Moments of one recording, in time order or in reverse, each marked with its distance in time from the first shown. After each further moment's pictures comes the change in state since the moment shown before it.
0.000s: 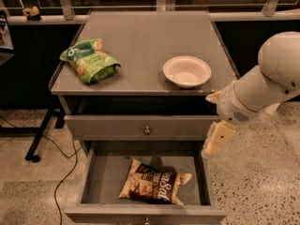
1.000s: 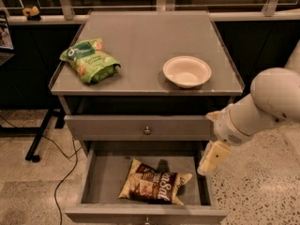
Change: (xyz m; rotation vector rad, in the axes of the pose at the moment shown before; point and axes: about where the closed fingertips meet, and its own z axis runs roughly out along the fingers) arm 0.032 0.017 0.047 0.013 0.003 0.064
